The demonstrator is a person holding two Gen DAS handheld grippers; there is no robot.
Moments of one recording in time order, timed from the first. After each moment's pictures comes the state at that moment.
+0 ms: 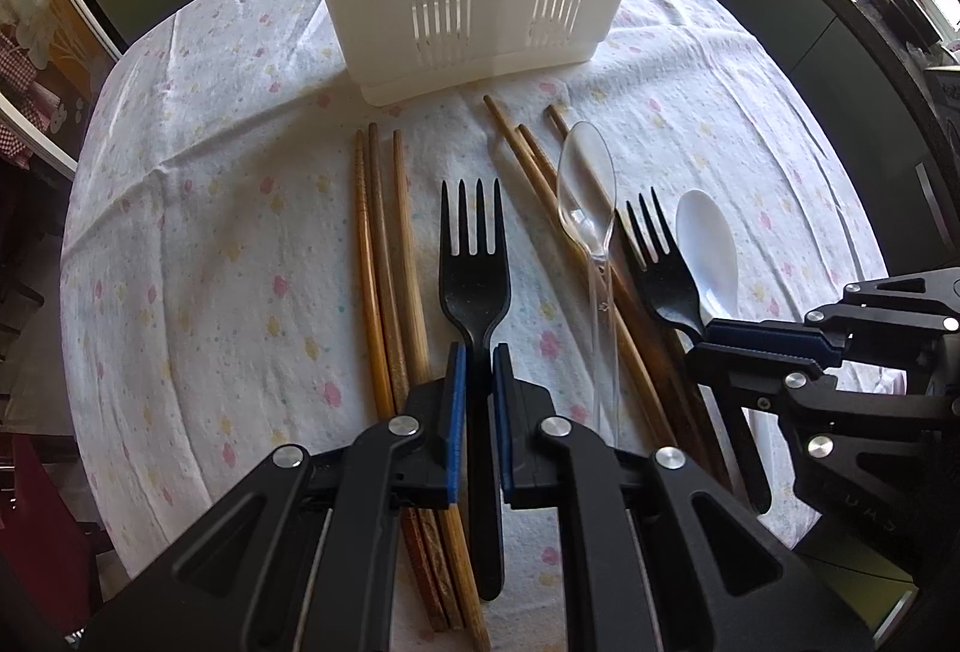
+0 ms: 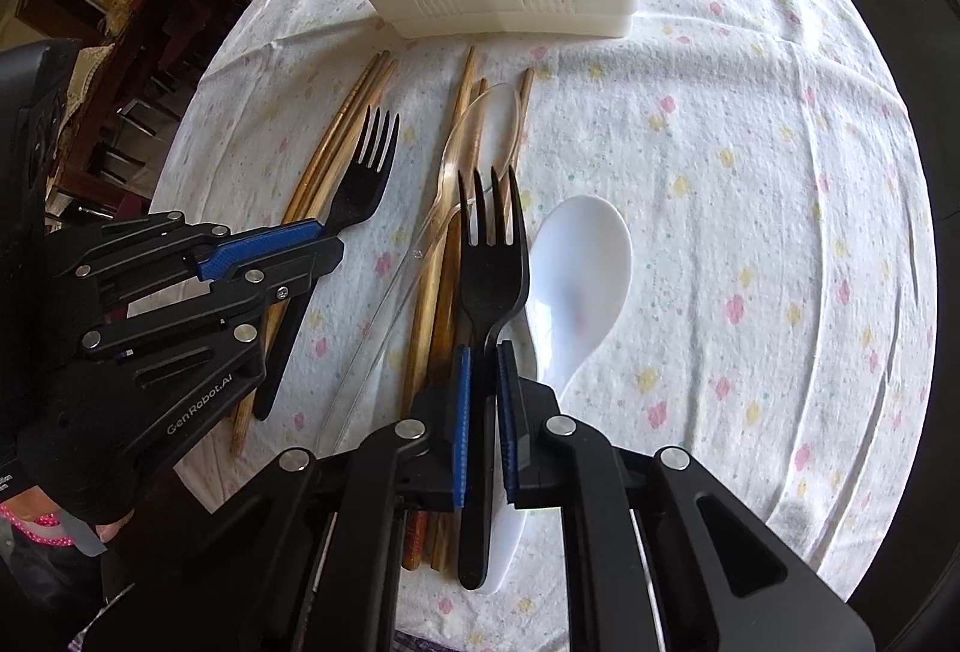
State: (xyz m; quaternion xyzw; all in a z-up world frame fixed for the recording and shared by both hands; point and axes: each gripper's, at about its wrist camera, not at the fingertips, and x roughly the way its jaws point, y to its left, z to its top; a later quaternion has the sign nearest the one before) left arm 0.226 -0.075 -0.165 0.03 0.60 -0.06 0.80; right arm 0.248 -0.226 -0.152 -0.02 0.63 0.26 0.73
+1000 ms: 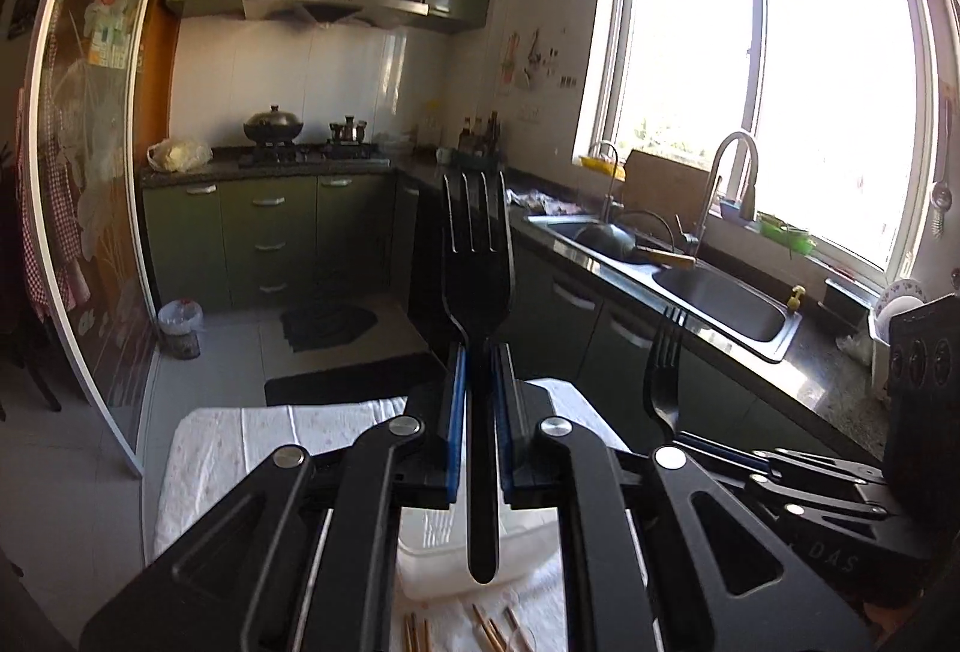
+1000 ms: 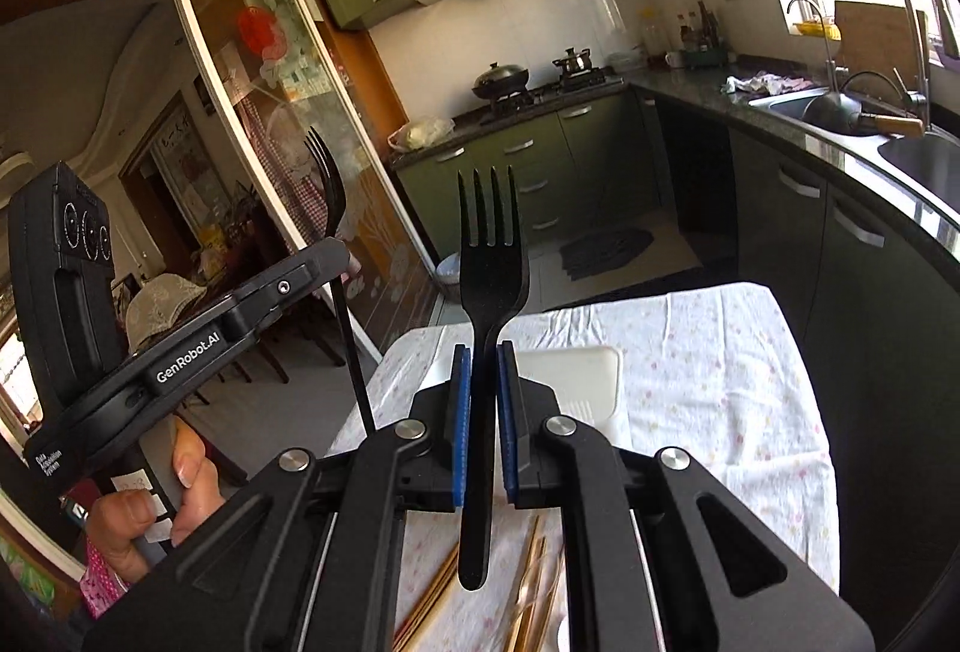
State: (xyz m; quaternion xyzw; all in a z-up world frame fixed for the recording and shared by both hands) left arm 0.271 -0.048 0.070 -0.05 0.18 -0.05 0.98; right arm 0.299 -0.255 0.058 0.11 0.28 0.28 0.91
